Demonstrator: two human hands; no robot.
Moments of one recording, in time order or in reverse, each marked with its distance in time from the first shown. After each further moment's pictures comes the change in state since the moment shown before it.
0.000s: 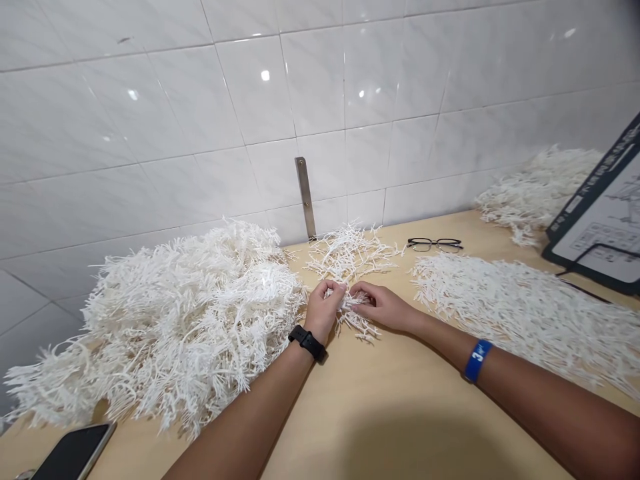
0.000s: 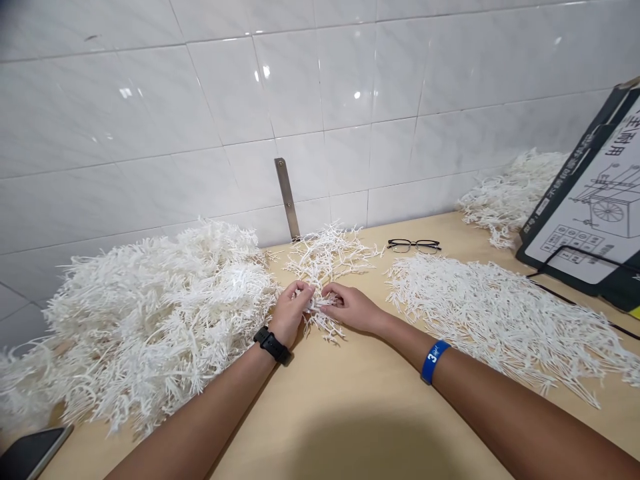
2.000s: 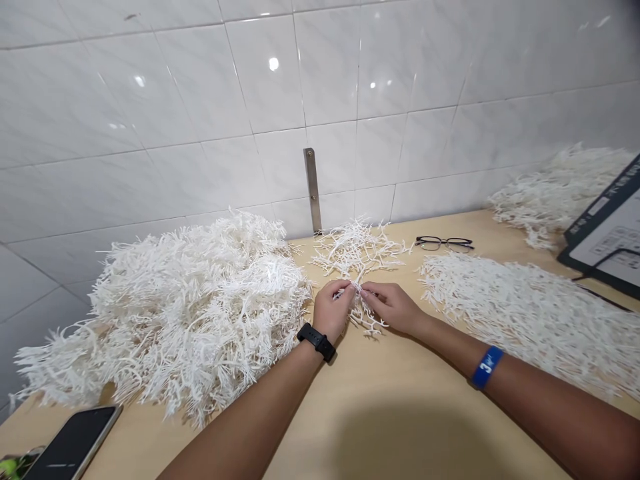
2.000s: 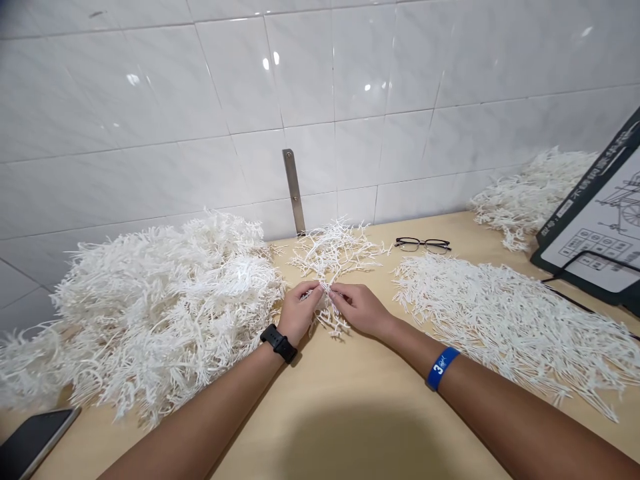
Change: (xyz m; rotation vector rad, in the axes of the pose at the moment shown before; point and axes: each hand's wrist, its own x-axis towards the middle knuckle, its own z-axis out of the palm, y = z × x) left_hand -0.005 -0.003 0.005 0.188 0.055 0.133; right_hand -0.005 -0.008 0.002 -0.138 0.093 -0.161
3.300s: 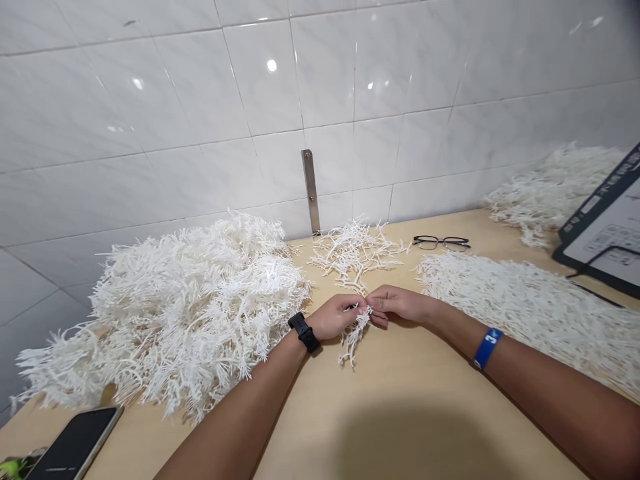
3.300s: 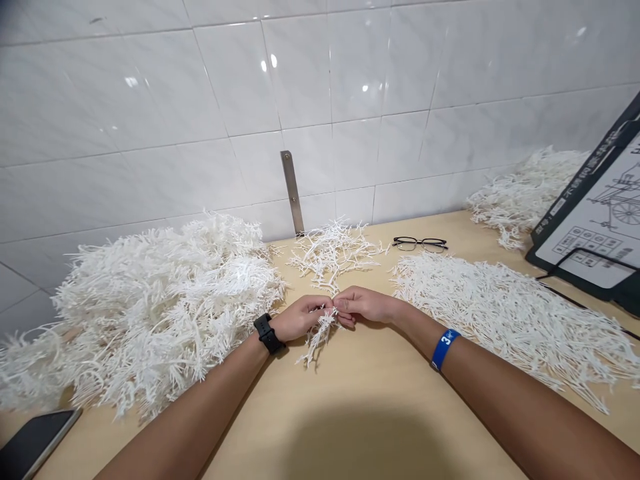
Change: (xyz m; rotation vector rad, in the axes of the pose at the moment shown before) left_hand 0.005 0.010 -0.022 0.077 -0.784 0.157; right_hand 0.006 0.017 -0.021 0.770 -0.626 0.135
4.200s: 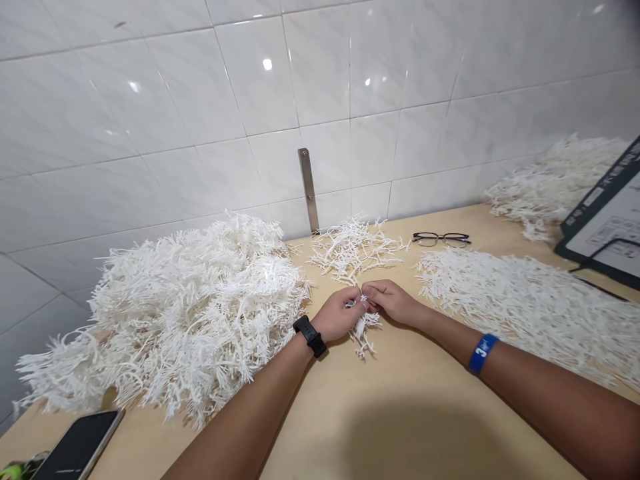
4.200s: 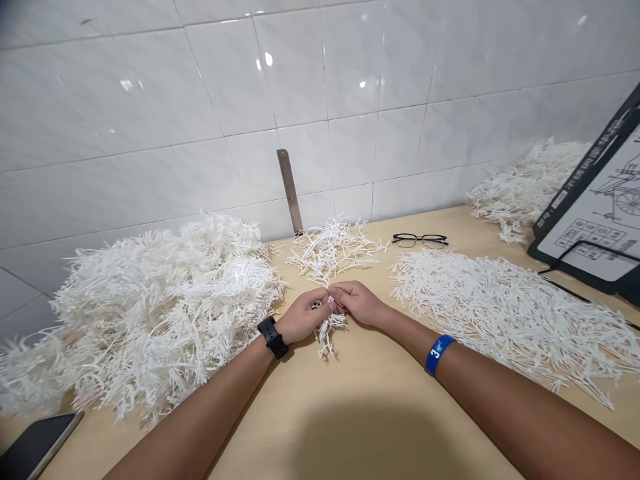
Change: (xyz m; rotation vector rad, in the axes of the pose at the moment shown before) left_hand 0.005 -0.005 0.015 0.035 0.188 -0.036; right_hand 0.011 0.015 0.012 -0.175 0.449 -0.158
